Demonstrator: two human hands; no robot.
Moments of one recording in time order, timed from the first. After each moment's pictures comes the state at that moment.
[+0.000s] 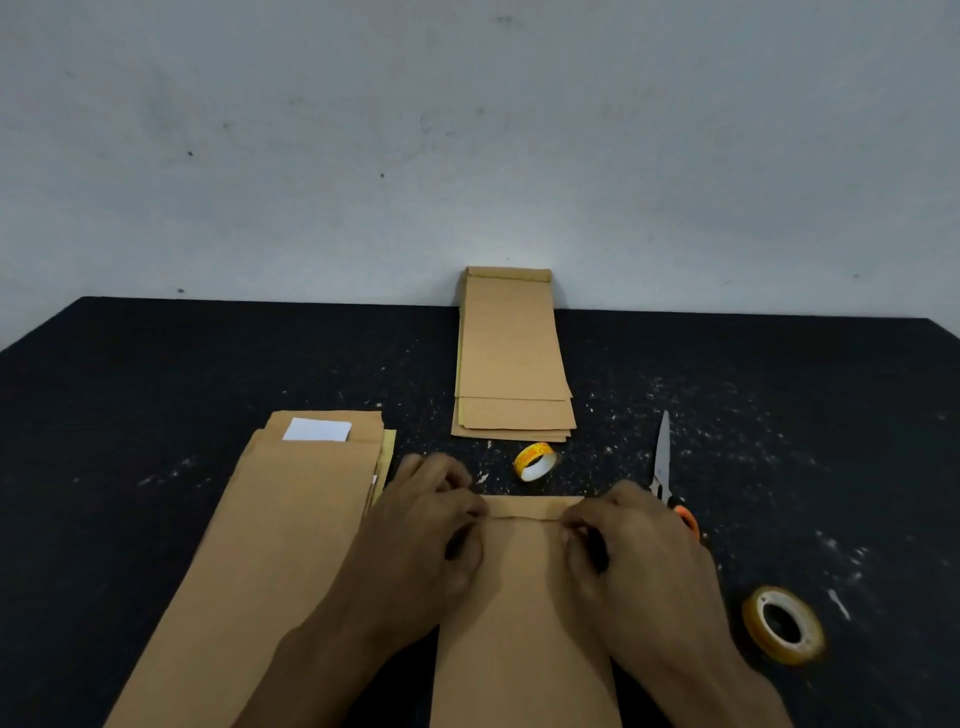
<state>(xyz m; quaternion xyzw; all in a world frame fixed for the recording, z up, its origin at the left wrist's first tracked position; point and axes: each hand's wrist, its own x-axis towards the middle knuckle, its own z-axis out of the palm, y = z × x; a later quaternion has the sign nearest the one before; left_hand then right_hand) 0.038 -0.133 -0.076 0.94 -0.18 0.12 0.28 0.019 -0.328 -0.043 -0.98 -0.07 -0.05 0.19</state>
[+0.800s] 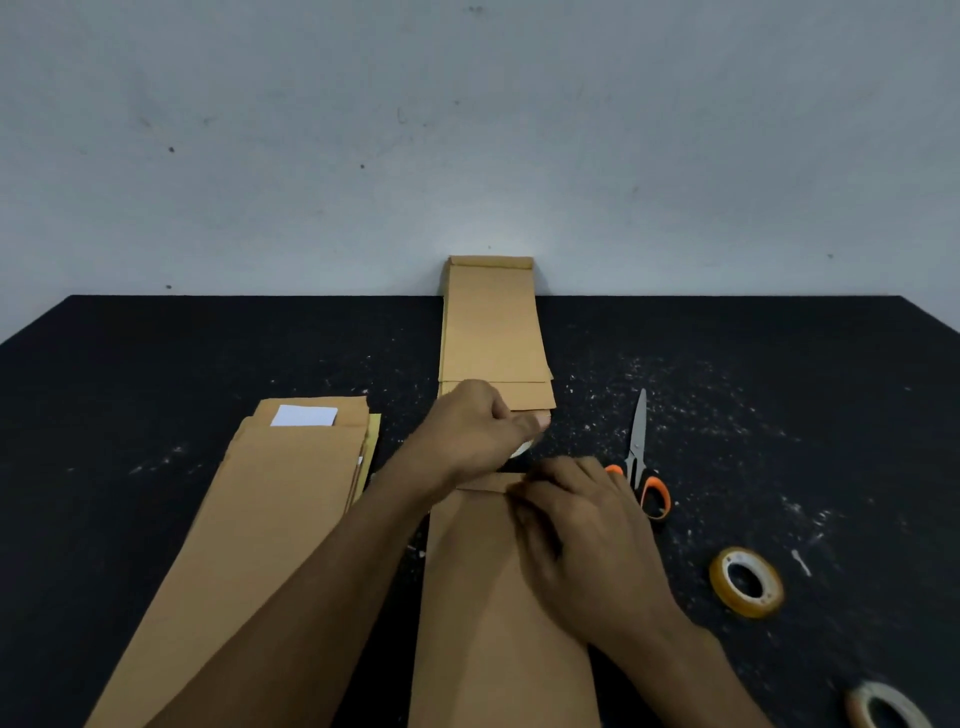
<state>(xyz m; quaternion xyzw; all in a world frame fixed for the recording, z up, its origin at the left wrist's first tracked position) 0.096 -0.189 -0.028 0.90 0.00 -0.10 0.43 0.026 -0.328 -0.088 -0.94 -0.18 -0.20 0.20</state>
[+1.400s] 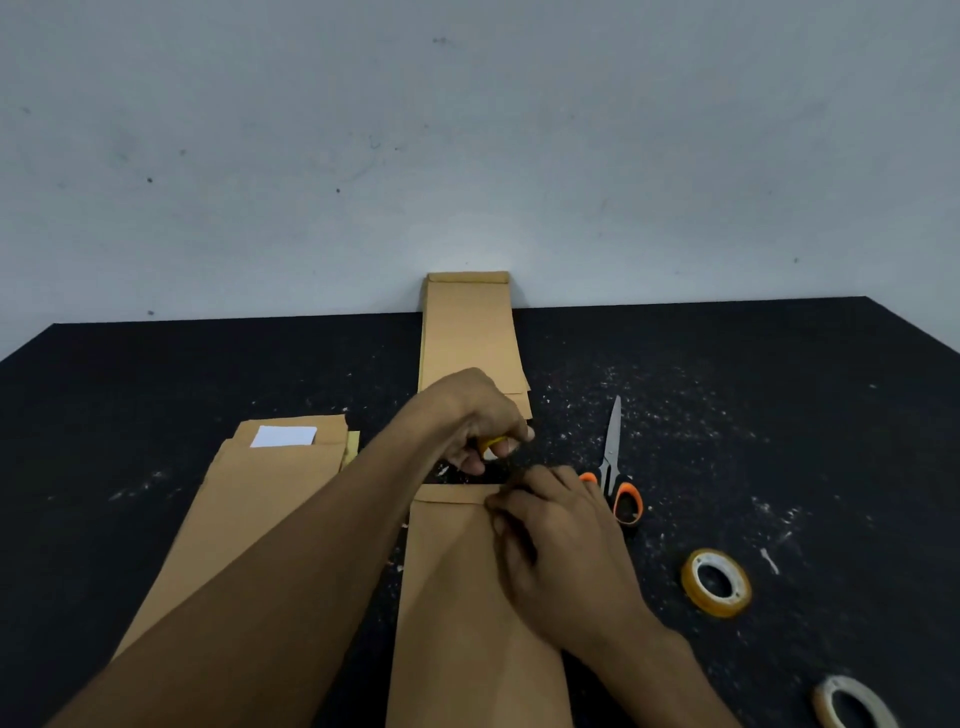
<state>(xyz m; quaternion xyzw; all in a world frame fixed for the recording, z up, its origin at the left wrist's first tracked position) 0.130 -0.220 0.002 0.88 0.08 -0.27 0.38 0.027 -0.330 -0.091 -0.94 -0.17 -0.20 0.21</state>
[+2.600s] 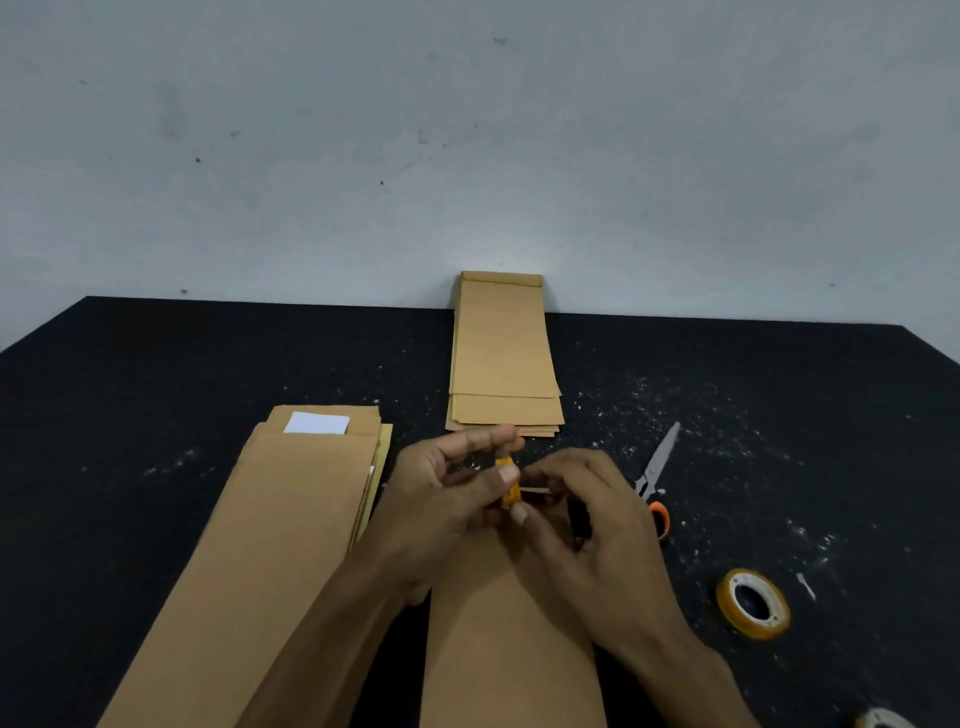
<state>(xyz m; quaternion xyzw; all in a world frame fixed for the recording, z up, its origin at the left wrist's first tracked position) 0.039 -0.163 -0.046 0.65 -0.01 -0.06 0.76 0.027 -0.330 -0.076 -0.88 -0.16 -0.17 0.42</state>
